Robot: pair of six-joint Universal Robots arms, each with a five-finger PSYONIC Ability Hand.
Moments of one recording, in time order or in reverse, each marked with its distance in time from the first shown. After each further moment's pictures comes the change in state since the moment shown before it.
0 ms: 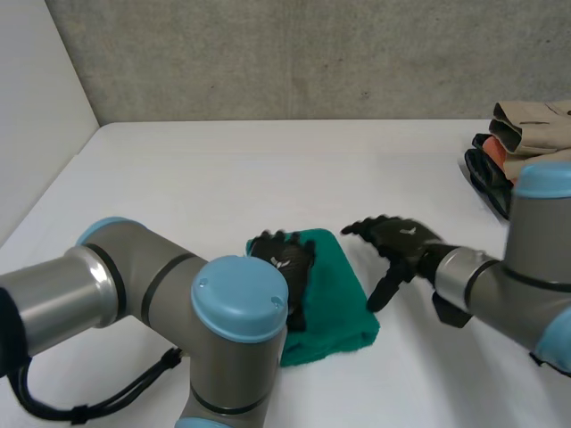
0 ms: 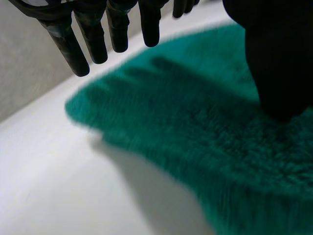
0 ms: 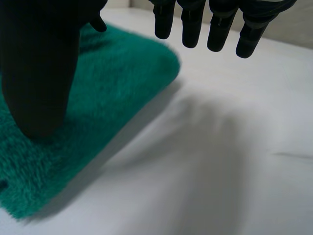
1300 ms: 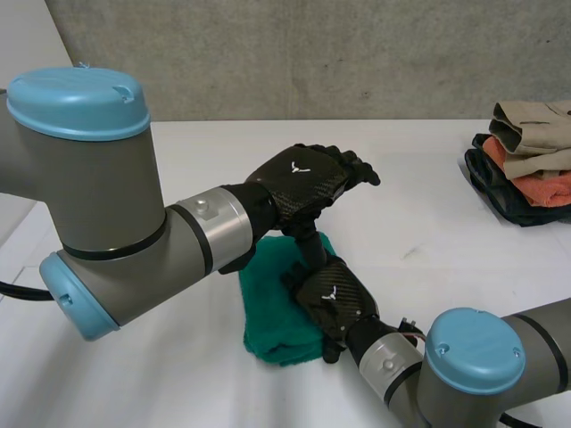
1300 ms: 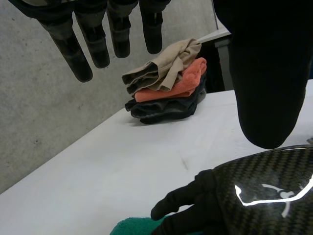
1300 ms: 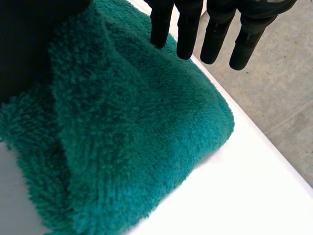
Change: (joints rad) left arm 0.257 0.225 0.213 -0.284 0.805 0.030; right arm 0.303 0.045 0.365 -0.738 0.166 -0.387; left_hand 0.079 0.060 0.048 0.068 0.048; right_hand 0.102 0.114 0.122 0.115 0.045
